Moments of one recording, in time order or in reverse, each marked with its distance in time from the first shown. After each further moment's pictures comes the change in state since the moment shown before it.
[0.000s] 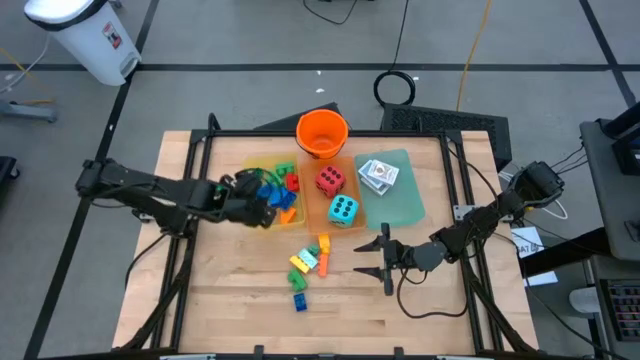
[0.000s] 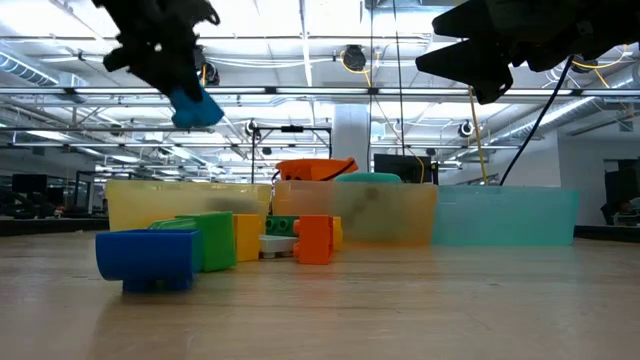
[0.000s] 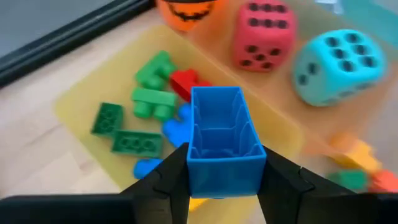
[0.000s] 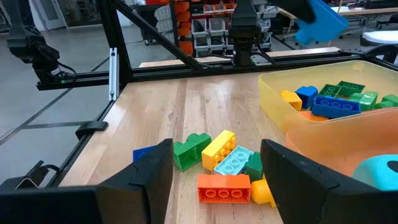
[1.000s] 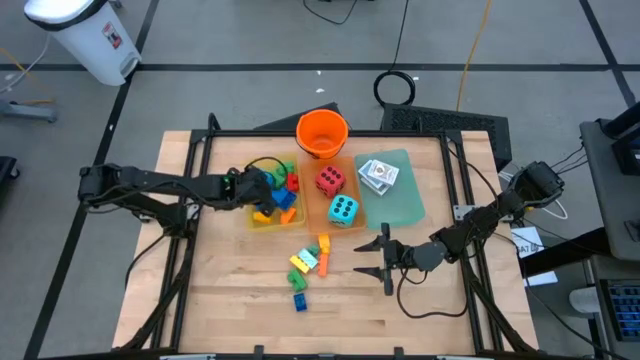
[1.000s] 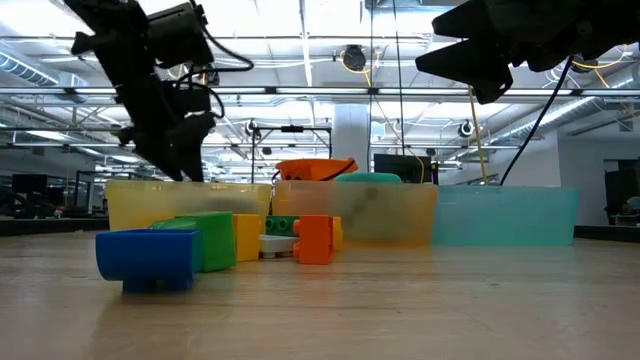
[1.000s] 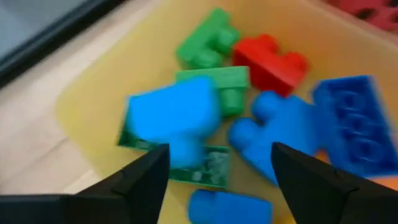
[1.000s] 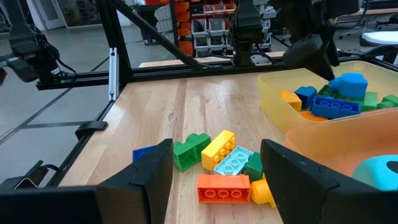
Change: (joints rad) left arm 0.311 0.031 -0.364 0.443 0.087 0.356; right arm 0.000 0.000 0.000 0.001 0.001 -0.003
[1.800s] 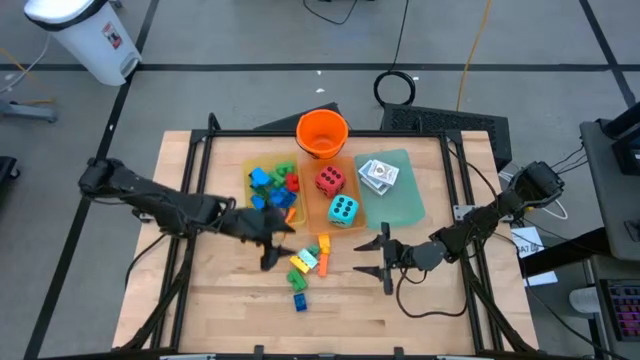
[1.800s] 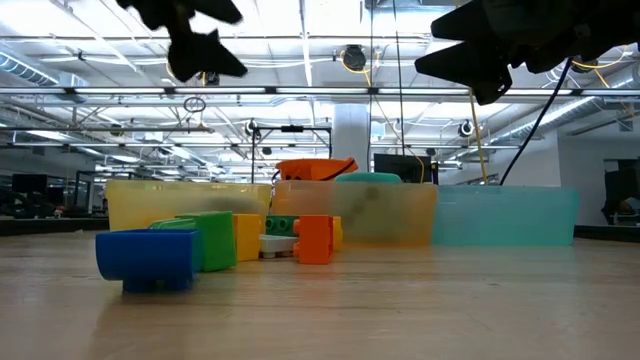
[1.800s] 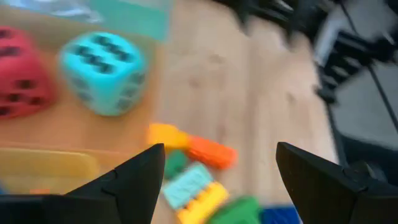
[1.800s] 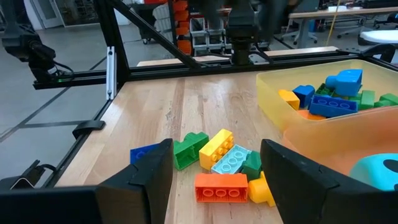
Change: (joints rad) left arm -0.373 -0.011 0.193 0.294 0.396 0.170; right arm -0.004 0.000 0.000 -0.006 0.001 0.002
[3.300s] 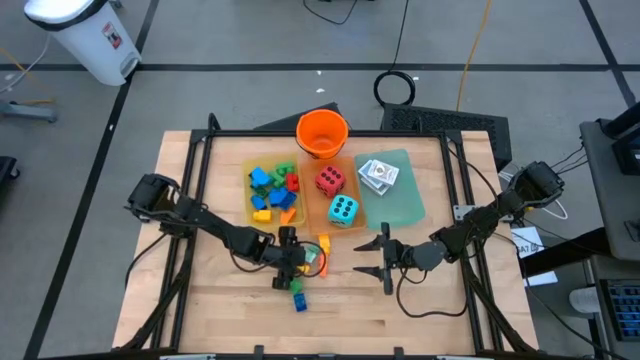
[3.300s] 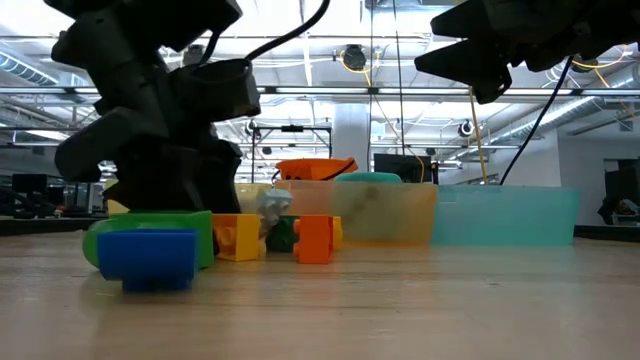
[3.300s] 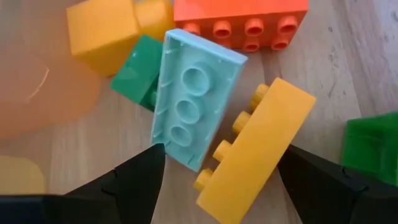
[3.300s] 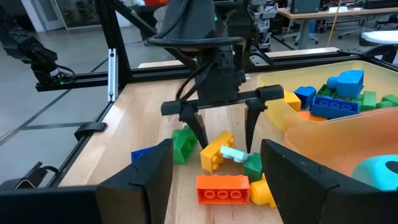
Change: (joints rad) left arm -0.104 0.518 -0.001 0.096 -0.094 0.288; right arm 0.000 0.000 0.000 0.008 -0.003 0.001
